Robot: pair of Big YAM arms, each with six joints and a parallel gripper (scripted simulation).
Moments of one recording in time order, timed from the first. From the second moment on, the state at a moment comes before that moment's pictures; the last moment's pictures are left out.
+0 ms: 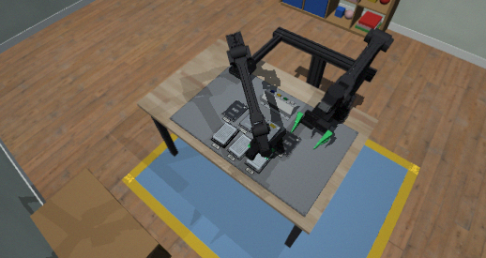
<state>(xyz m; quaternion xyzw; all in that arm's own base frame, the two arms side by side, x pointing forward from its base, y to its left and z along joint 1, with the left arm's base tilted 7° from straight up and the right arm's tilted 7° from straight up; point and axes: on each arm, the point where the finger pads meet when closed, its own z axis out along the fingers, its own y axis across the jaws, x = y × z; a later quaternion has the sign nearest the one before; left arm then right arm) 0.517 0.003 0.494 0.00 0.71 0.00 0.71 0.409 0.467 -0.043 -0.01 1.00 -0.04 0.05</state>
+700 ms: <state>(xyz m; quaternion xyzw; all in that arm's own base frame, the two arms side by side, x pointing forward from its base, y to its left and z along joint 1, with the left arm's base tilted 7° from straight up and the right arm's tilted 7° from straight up) 0.517 0.003 0.494 0.00 0.71 0.00 0.71 0.414 0.464 -0.042 0.00 1.00 -0.04 0.05</state>
